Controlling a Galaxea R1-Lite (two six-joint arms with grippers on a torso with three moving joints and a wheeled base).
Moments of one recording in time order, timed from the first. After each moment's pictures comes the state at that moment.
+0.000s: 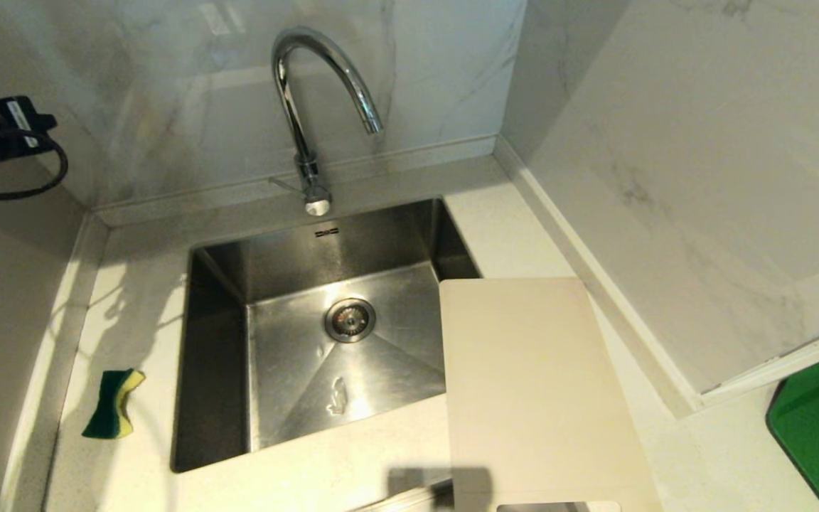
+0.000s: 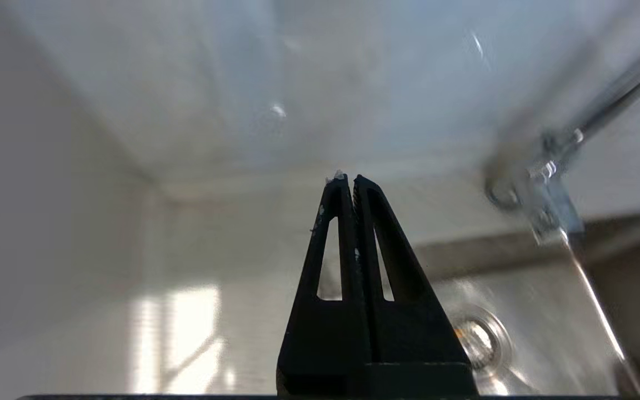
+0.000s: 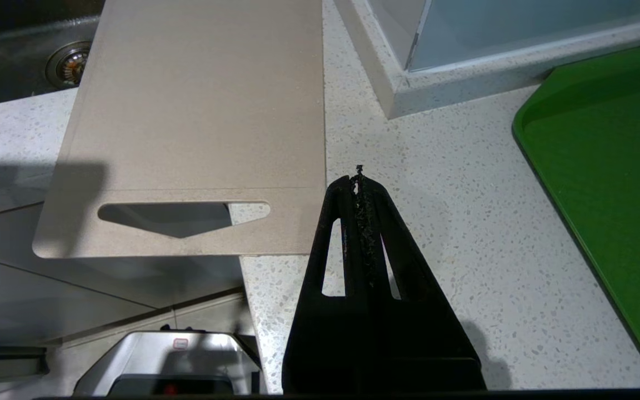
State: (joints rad) left arm 0.10 1.59 -1.41 -0.23 -0.02 -0.10; right arm 0.00 0.00 0.00 0.01 0.00 -0.01
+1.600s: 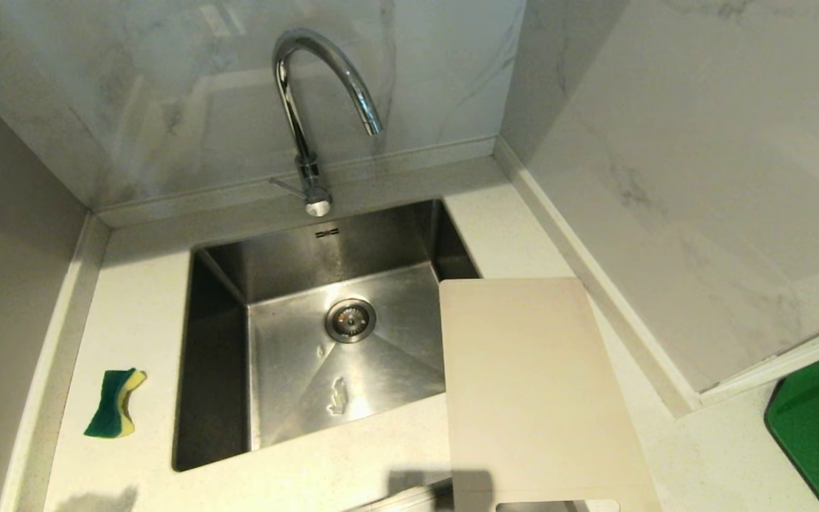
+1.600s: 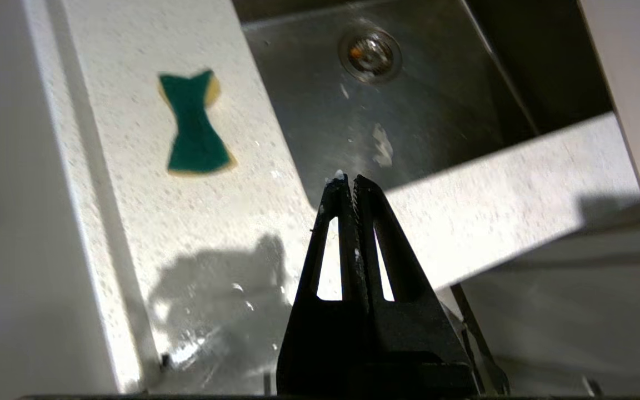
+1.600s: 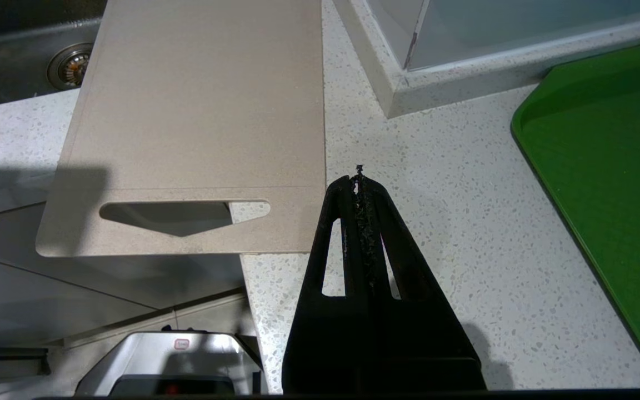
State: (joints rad) left arm 0.05 0.50 -0.07 -0.27 -0.21 -0.10; right arm 0.00 0.00 0.00 0.01 0.00 0.00
